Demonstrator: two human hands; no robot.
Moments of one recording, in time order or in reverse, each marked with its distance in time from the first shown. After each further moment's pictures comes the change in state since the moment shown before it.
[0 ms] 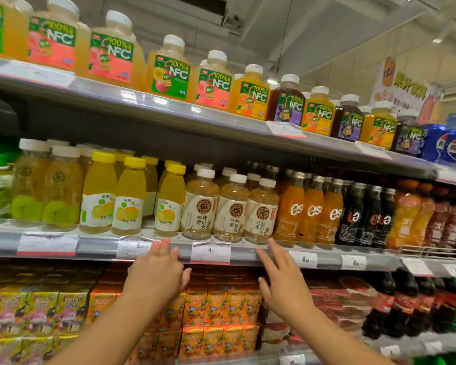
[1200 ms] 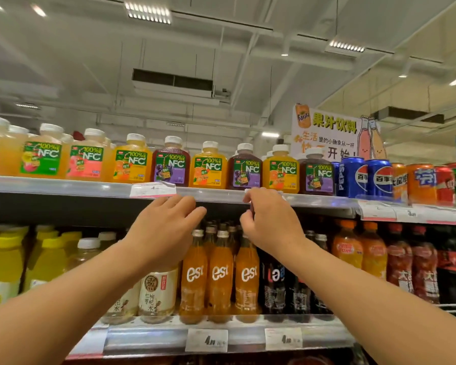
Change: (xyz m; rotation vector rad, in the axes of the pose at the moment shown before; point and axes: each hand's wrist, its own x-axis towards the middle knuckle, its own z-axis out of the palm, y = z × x) left_hand 0.104 0.196 -0.228 0.180 0.759 0.379; right_hand 0.102 0.192 -0.219 0.262 0.626 -0.219
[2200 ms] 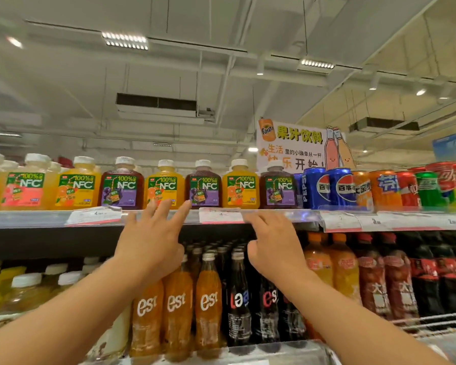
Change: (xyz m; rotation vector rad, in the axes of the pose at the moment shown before) left_hand 0.069 0.049 0.022 -0.091 -0.162 -0.377; right_hand -0.027 0.102 -0.008 -0.125 0.078 -0.015
